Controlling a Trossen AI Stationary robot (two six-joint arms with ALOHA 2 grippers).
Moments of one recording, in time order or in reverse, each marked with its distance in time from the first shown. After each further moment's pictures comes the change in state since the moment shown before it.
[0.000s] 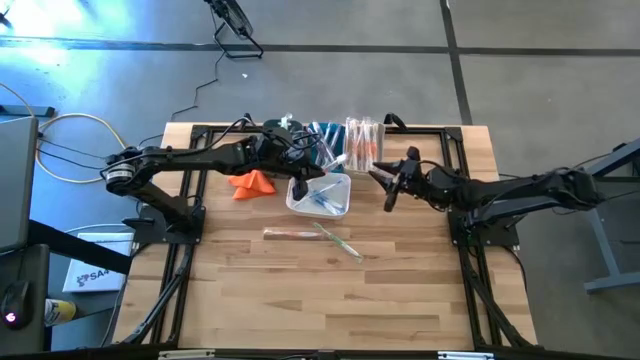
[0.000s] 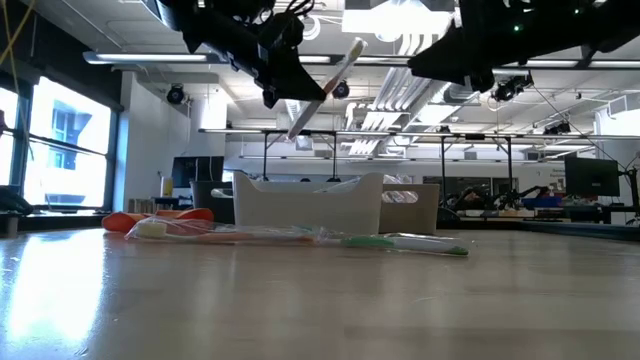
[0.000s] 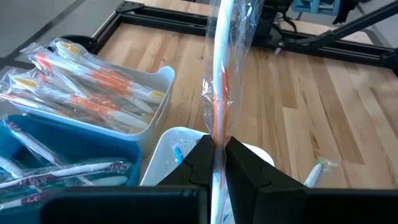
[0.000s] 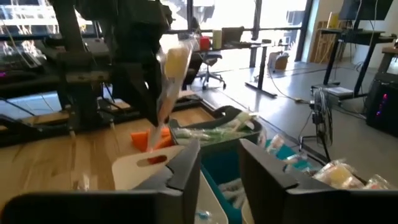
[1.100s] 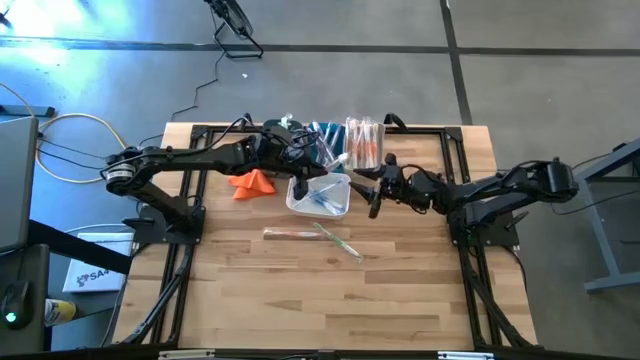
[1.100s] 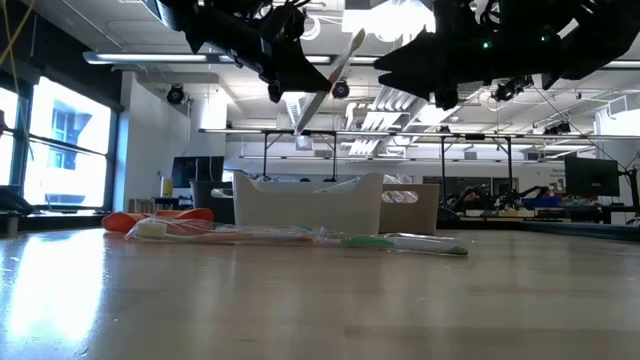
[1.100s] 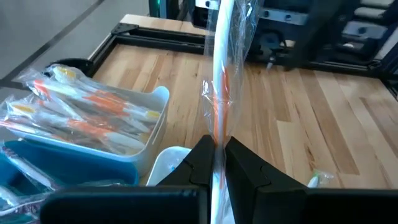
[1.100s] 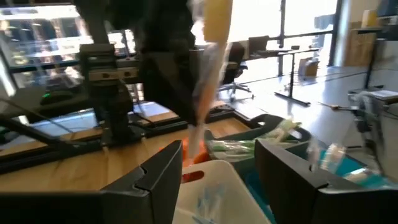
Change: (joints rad) left arm 0.000 0.000 0.000 0.065 0.025 0.019; right arm -0.005 0.323 0.000 0.406 -0.138 0.059
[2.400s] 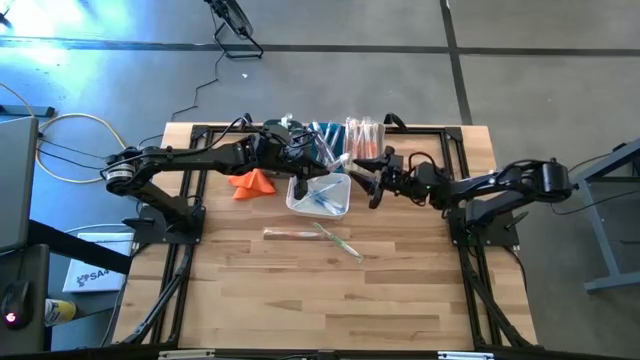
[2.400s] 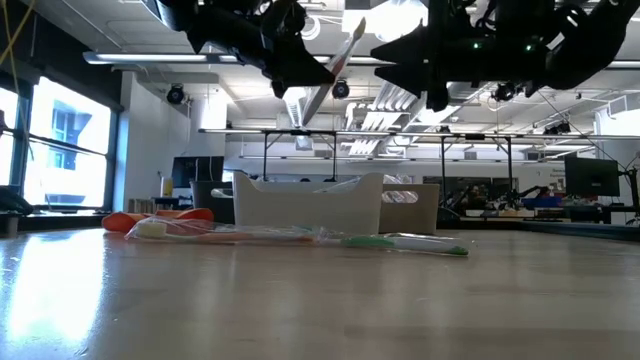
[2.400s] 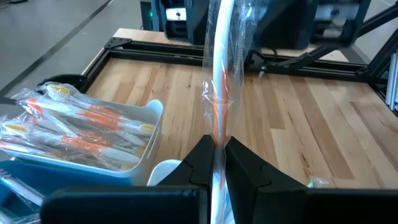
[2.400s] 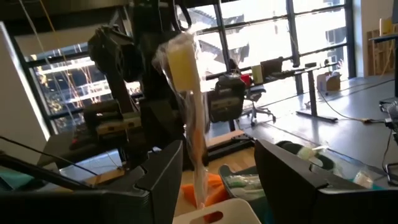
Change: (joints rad) left arm 0.000 0.000 0.000 0.040 0.033 0.021; right arm -0.091 0.046 0.000 0.181 -0.116 0.103
